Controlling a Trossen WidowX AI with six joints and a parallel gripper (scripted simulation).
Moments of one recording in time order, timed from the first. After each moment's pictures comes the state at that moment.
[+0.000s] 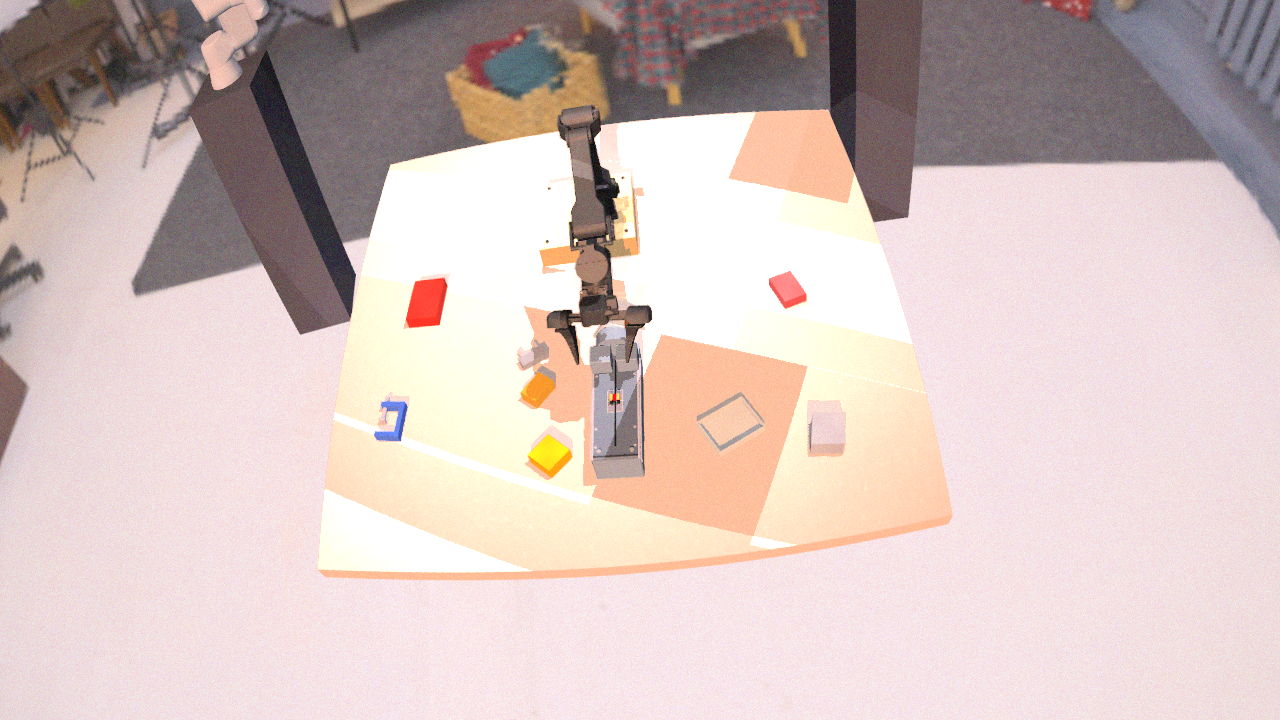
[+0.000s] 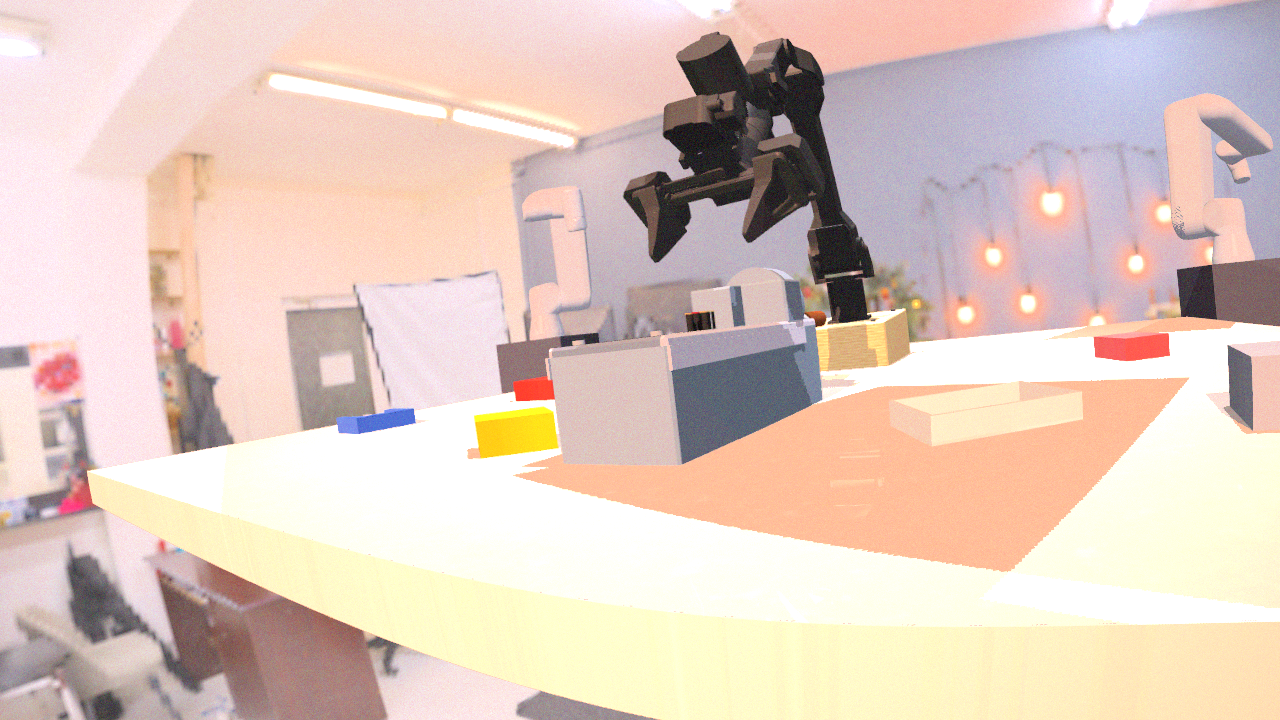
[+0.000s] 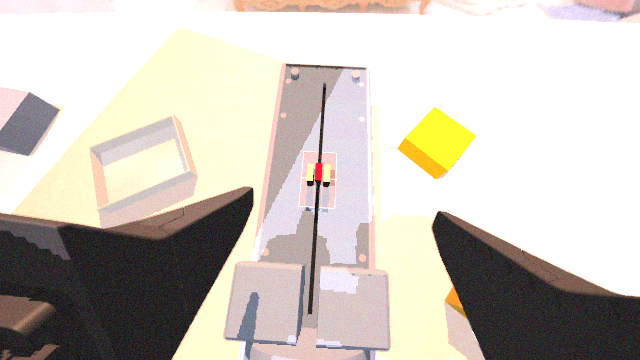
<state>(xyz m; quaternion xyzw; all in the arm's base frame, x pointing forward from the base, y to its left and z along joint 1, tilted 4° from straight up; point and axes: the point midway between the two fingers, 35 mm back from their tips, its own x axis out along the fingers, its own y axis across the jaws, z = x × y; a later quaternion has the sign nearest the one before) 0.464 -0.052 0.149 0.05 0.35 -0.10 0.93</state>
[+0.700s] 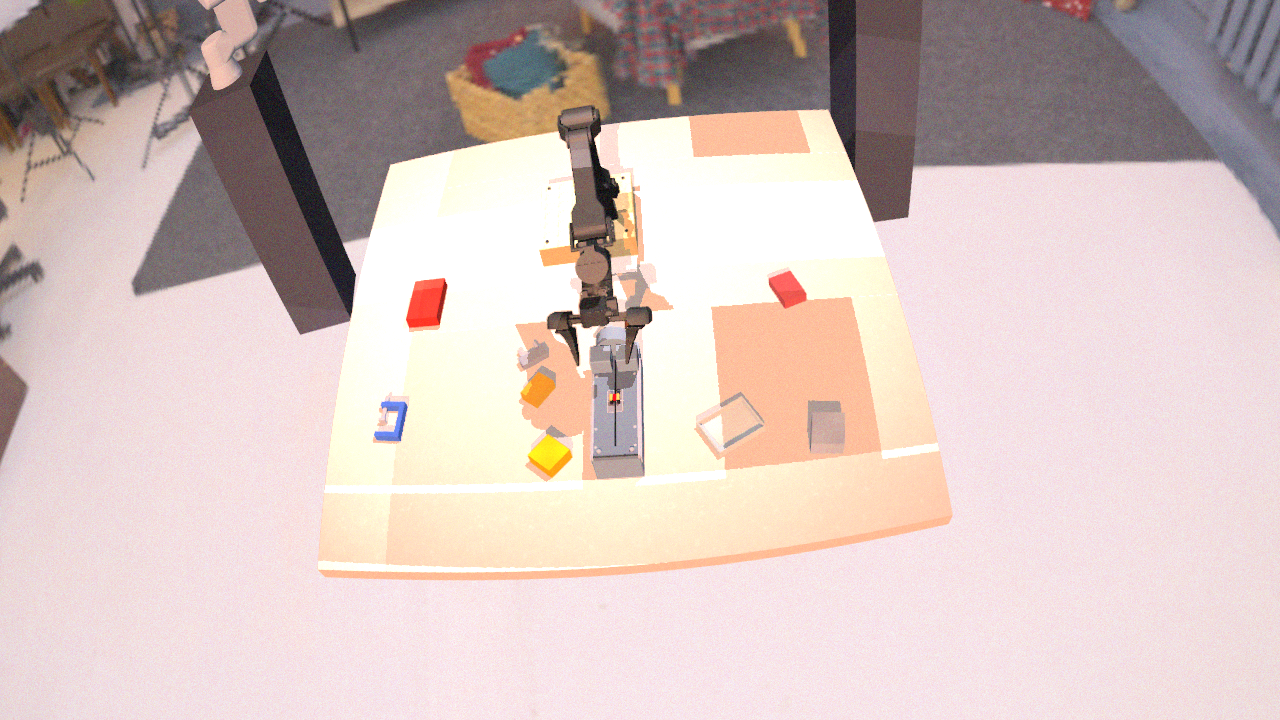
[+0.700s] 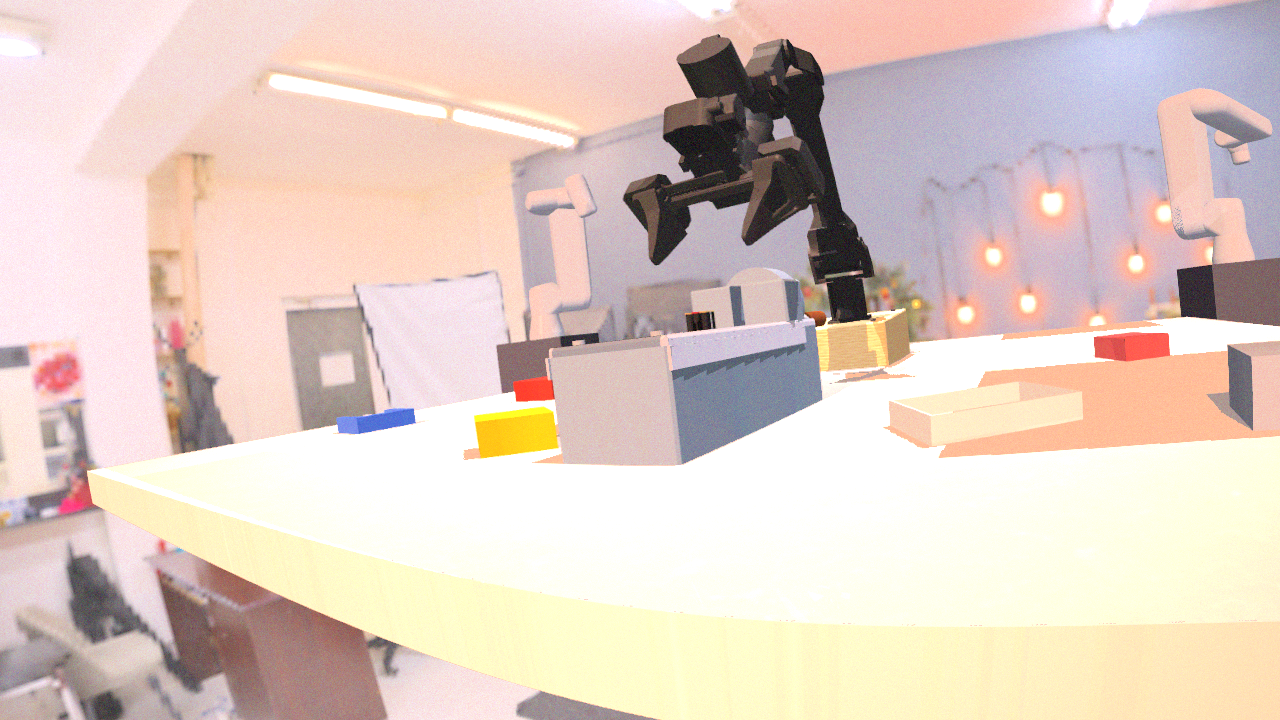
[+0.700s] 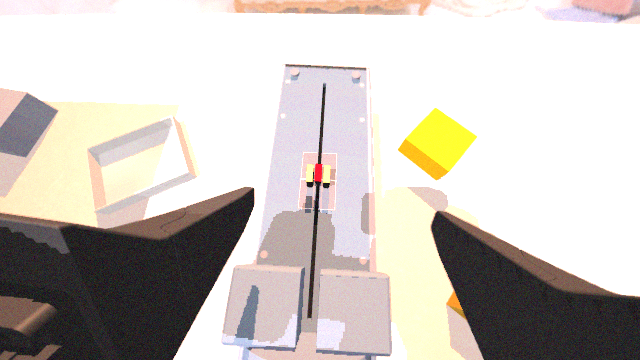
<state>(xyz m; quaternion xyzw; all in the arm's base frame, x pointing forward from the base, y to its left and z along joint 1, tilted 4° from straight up) 0.465 -0.052 0.145 0.05 0.34 -0.10 0.93</state>
